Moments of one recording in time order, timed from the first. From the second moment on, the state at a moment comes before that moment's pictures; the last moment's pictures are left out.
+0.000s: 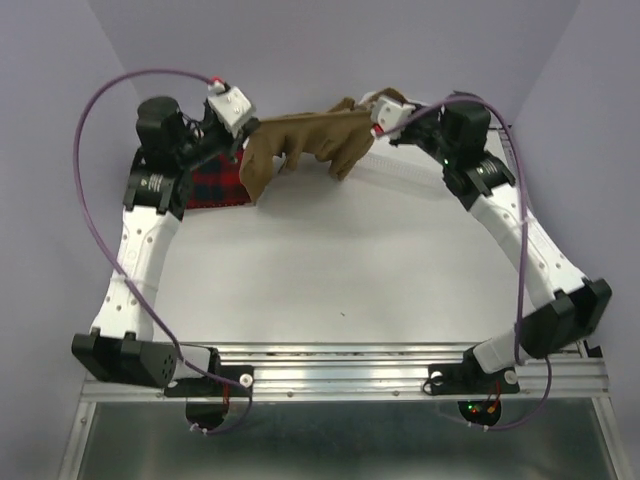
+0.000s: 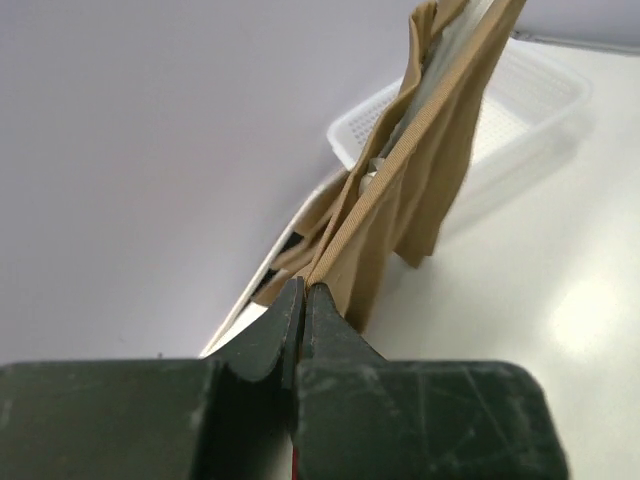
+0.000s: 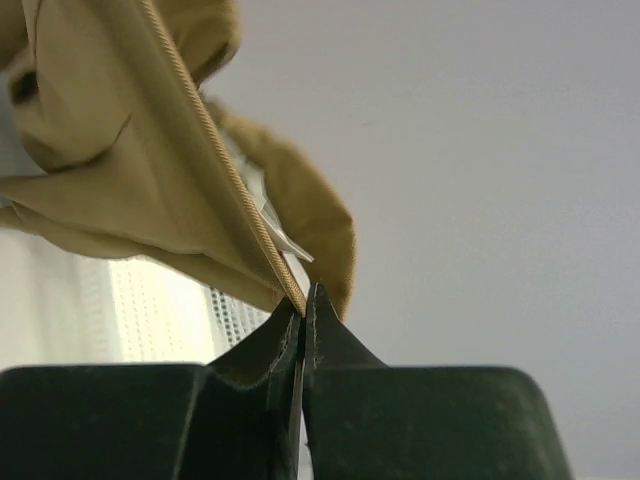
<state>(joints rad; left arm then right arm) -0.11 1.40 1.68 -0.35 0.65 0.42 0.38 1.61 1.75 -0.19 -0.12 -1.07</state>
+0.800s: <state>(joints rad) -0.77 0.76 0.71 -0.58 0.50 0.68 0.31 0.76 0.68 -0.60 -0.35 -1.35</state>
